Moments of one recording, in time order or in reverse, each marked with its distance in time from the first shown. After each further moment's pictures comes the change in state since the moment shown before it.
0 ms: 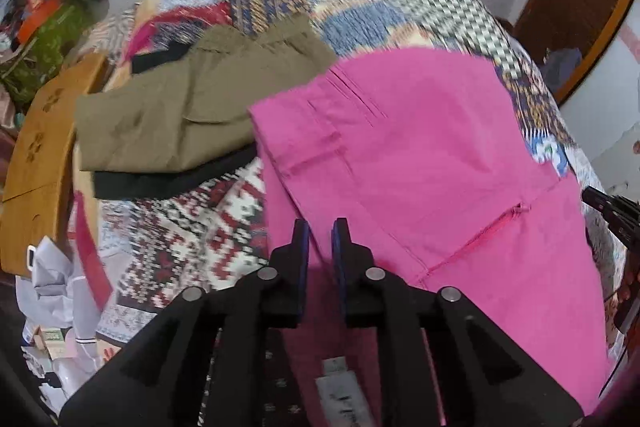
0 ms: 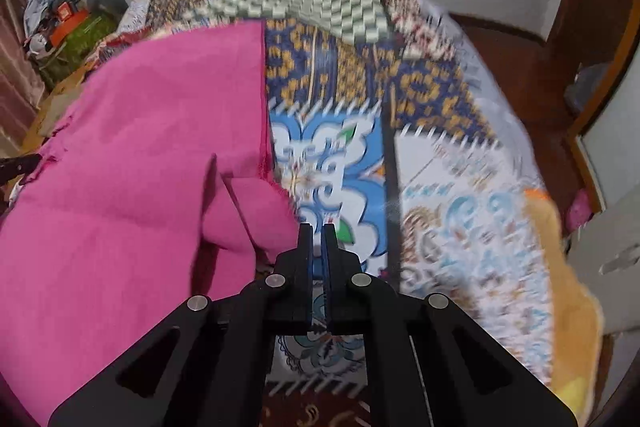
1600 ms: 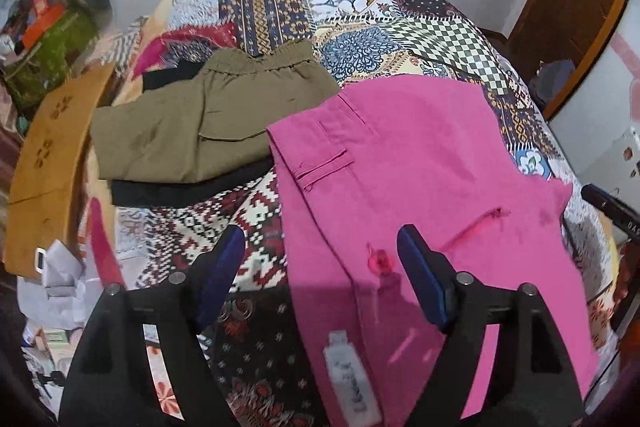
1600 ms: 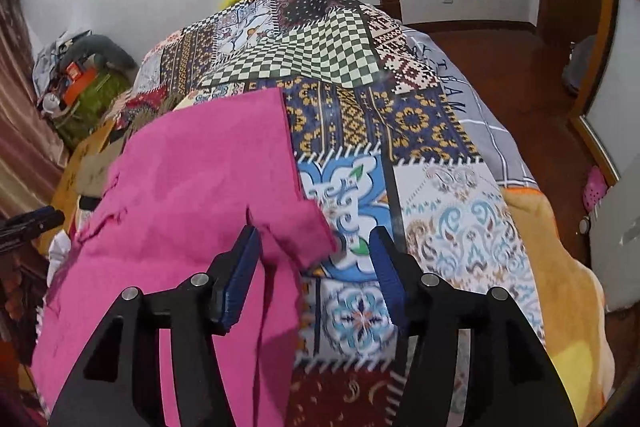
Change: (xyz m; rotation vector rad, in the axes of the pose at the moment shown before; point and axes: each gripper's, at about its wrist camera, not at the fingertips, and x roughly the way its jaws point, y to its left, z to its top) left arm -0.022 0.001 0.005 -0.006 -0.015 -0.050; right arm -0.037 0.000 0.010 0.149 -0.099 0.094
